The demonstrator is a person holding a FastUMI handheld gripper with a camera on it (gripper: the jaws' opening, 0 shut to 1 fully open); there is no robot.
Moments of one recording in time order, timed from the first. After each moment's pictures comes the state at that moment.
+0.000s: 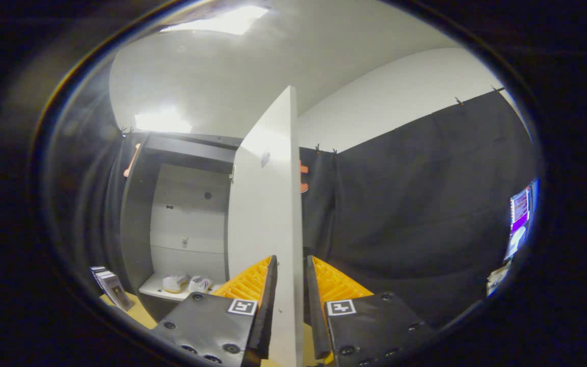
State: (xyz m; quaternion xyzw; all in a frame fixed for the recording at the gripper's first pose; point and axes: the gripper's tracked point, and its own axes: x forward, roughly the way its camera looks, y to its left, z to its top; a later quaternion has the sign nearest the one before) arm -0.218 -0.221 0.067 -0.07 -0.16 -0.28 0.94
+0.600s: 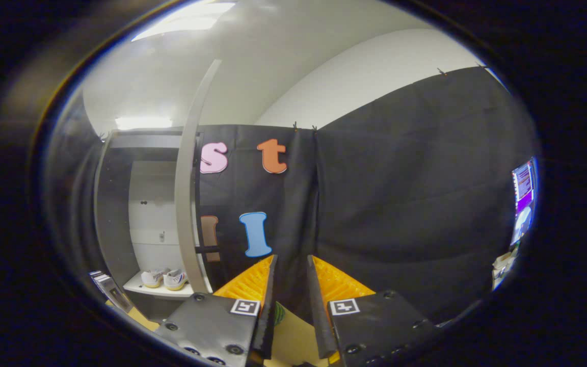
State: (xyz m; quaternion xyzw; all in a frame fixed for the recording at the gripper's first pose) arm -0.196 -0.336 0.047 -0.01 -0.11 -0.26 0.96
